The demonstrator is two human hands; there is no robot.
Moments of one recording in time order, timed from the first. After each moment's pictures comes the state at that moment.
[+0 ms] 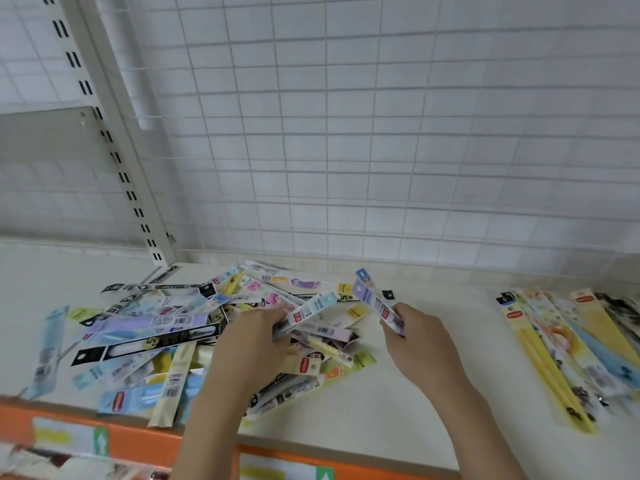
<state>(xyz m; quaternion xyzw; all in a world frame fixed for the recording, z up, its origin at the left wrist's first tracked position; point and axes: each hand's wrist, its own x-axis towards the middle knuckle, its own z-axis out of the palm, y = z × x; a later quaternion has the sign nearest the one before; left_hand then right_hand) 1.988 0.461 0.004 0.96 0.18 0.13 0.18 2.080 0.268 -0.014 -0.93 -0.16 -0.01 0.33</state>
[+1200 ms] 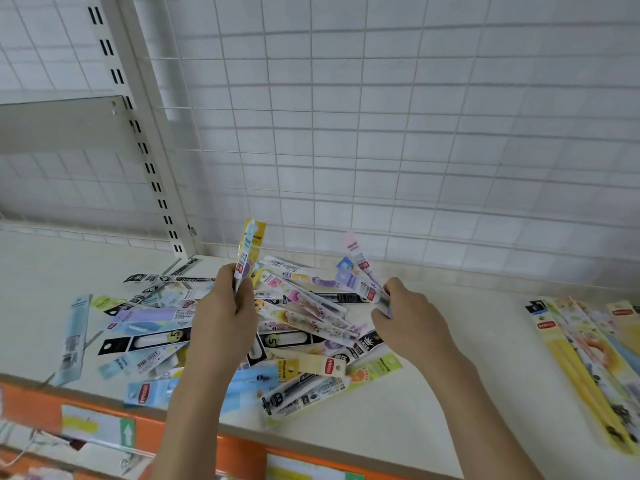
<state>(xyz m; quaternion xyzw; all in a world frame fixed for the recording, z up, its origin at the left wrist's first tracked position) 1.968 0.500 0.021 0.83 0.25 0.32 0.37 2.093 0.316 0.005 -0.94 -0.25 0.00 0.22</state>
